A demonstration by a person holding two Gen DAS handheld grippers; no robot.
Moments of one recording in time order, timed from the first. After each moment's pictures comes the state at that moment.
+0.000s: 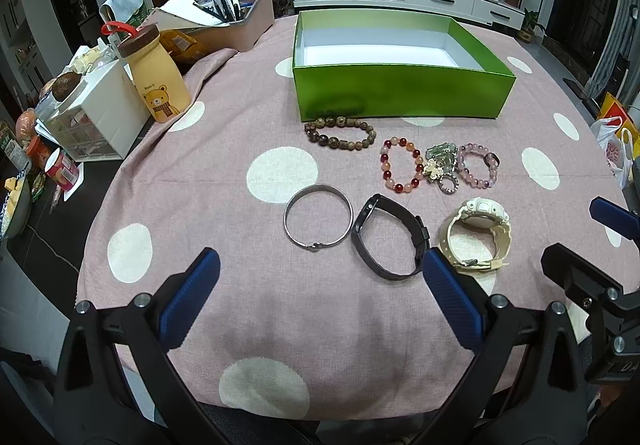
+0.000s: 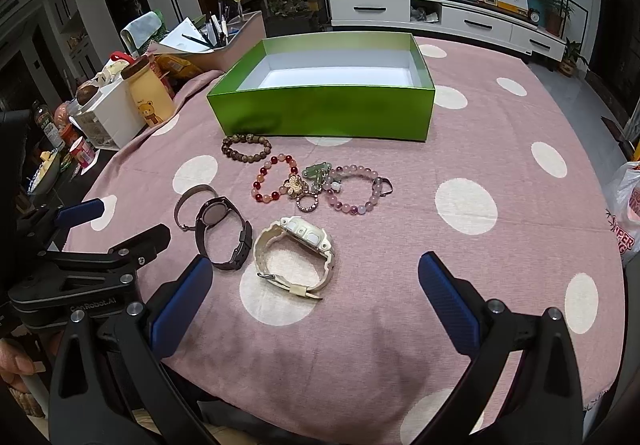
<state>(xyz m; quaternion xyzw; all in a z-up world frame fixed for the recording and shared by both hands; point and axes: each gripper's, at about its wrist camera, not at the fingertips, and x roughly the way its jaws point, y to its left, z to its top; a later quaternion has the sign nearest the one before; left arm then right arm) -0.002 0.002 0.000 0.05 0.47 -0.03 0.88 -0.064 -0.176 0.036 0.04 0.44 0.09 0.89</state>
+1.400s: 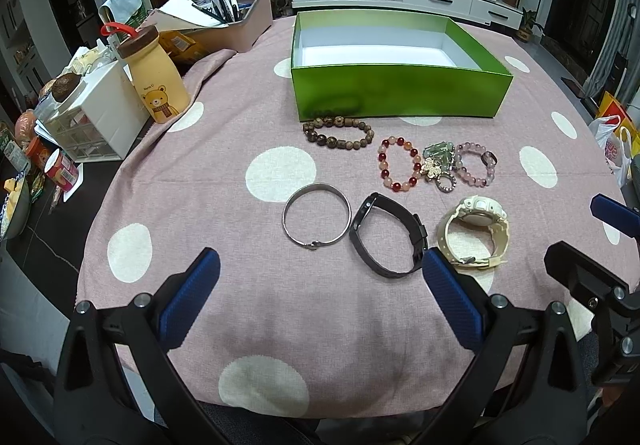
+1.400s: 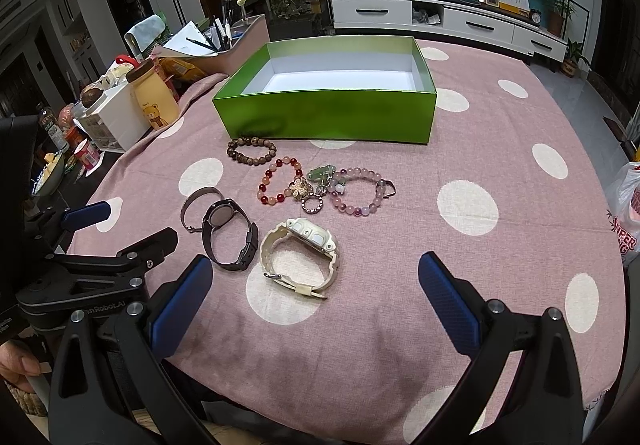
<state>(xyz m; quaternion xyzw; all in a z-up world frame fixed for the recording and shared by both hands) -0.003 -0.002 -0.001 0.05 0.47 -0.03 0.88 -0.065 -0.175 0.040 0.04 0.44 0.09 0.89</state>
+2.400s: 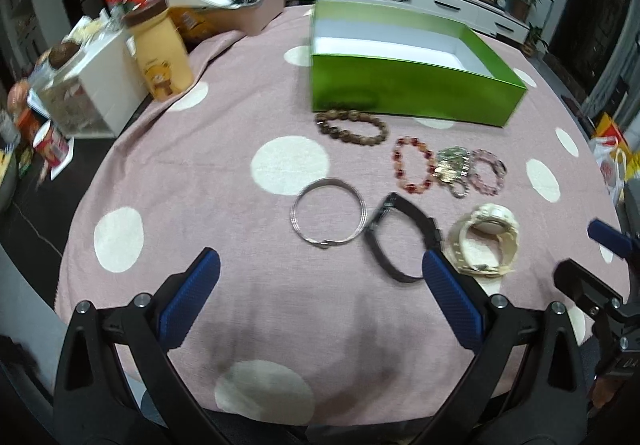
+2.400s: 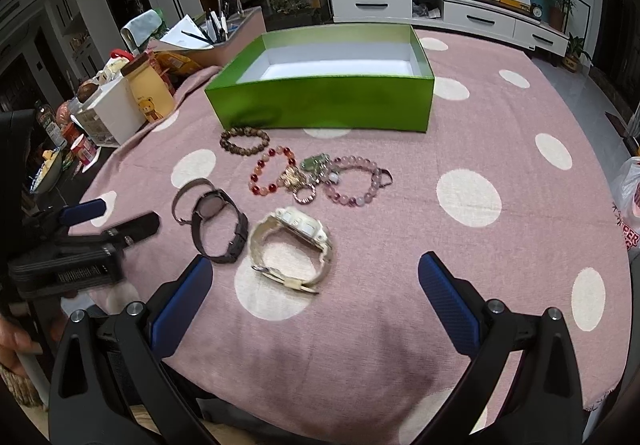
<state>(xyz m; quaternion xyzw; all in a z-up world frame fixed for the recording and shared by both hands) 0.007 0.028 -0.014 0.00 0.48 -0.03 0.88 -0.065 -0.183 0.024 0.05 0.45 0.09 0.89</state>
